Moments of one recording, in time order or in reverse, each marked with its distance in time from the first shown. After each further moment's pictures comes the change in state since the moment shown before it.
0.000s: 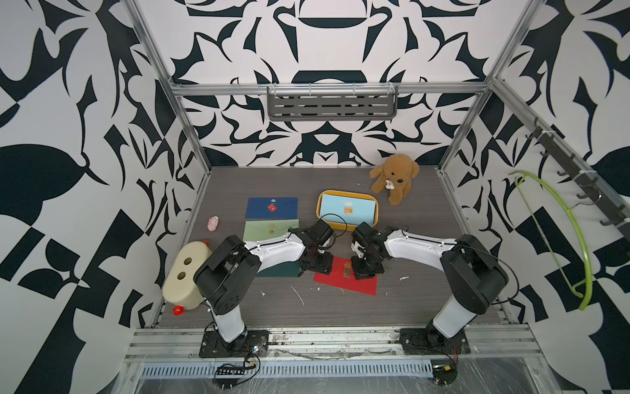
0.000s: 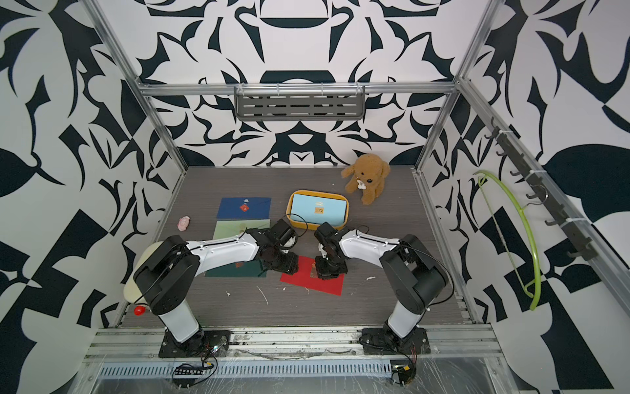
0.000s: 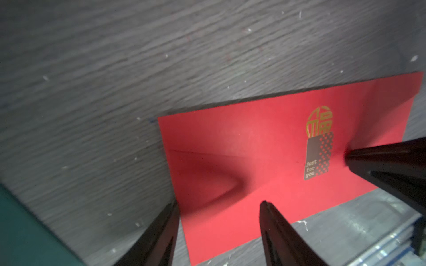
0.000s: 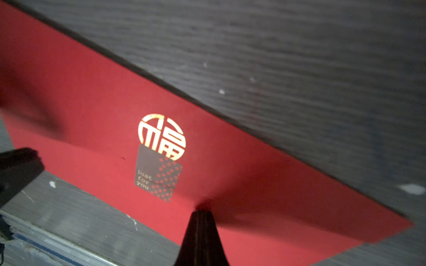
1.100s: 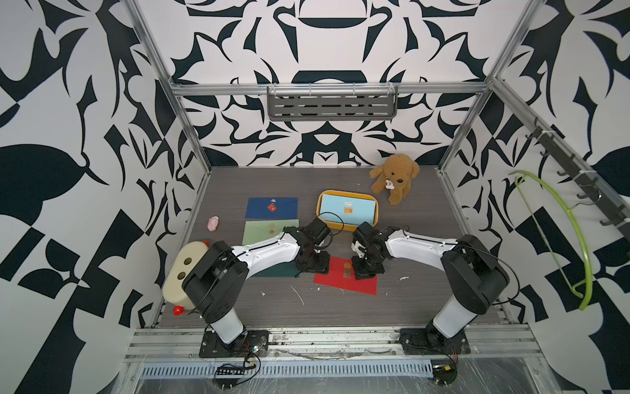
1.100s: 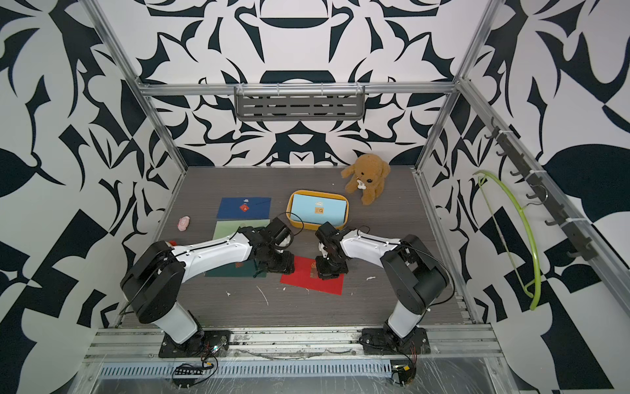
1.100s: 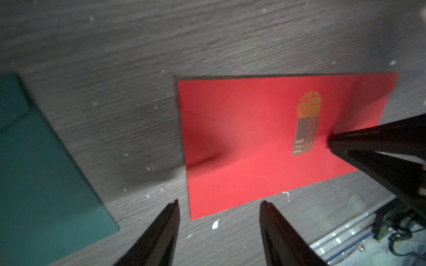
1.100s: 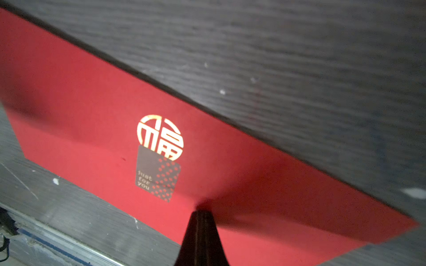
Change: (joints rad) left arm 0.019 -0.089 -0.023 -0.105 0.033 -0.121; right arm -0.012 -0.003 -0.007 0.007 -0.018 -0.016
